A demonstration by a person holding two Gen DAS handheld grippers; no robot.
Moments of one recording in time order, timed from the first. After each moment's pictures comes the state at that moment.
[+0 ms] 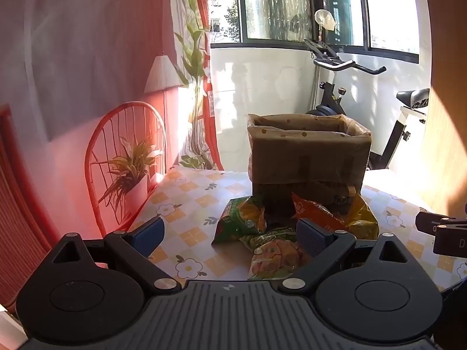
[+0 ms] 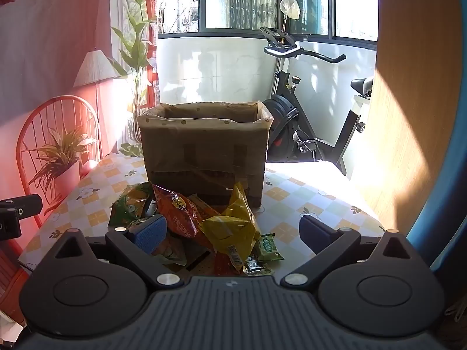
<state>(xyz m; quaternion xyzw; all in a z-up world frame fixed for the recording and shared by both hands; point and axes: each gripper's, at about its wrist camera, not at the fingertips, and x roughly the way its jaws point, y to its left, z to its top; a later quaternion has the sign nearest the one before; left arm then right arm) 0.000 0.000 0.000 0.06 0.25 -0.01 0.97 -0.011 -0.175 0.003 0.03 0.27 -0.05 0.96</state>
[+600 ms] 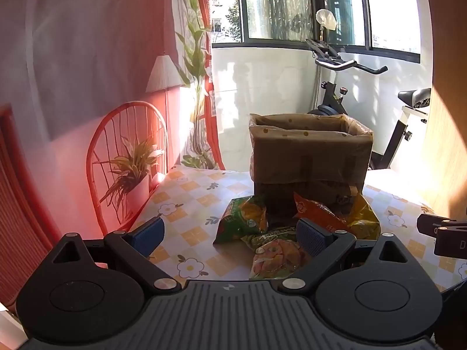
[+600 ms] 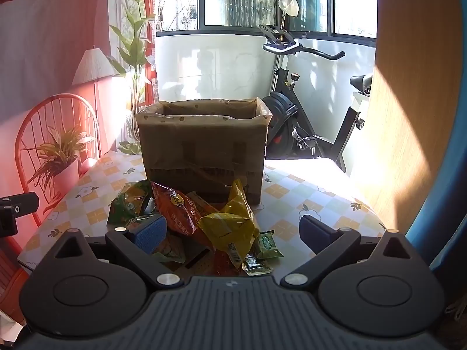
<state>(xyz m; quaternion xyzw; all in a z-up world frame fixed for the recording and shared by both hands) 0.001 0.003 0.001 0.06 0.25 -0.01 0.97 -0.011 -0.175 0.002 0.03 0.28 -0.06 0.96</state>
